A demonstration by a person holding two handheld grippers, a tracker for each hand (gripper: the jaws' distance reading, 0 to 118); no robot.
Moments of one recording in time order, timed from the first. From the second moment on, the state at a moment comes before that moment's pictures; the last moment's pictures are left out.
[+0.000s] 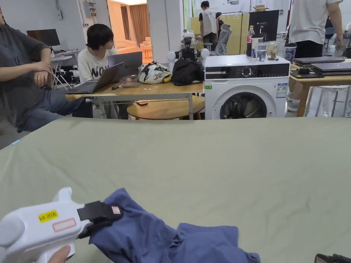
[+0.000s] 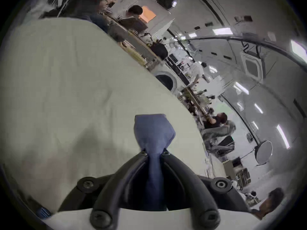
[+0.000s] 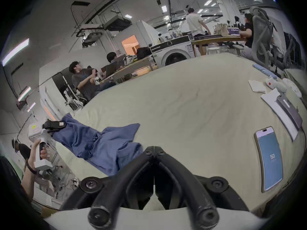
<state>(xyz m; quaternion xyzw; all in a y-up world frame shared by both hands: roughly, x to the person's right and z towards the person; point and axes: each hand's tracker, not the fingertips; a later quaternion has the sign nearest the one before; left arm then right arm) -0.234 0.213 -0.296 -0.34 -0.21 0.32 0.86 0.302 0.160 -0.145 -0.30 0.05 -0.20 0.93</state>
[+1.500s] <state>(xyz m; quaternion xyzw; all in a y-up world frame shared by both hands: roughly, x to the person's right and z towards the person) -0.169 0.133 -0.317 -0.42 -0.34 0.26 0.80 0.170 0.103 -0.268 -0.47 0.11 0.02 0.88</state>
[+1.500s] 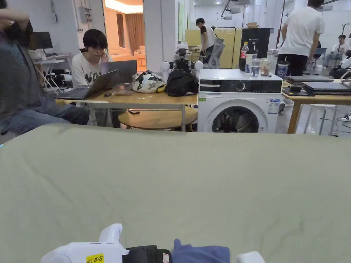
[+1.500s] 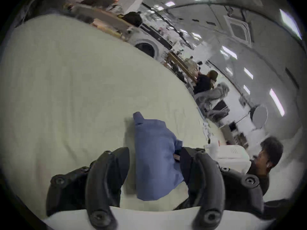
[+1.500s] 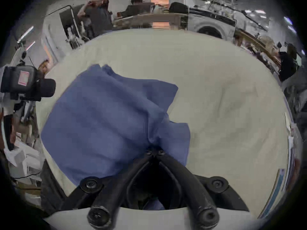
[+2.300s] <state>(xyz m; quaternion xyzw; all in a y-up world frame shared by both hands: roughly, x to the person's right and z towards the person) -0.323 0.132 -0.318 -0.38 -0.24 0.36 0.82 0.073 0.175 -0.299 -0.32 0.22 -0.02 0.92</state>
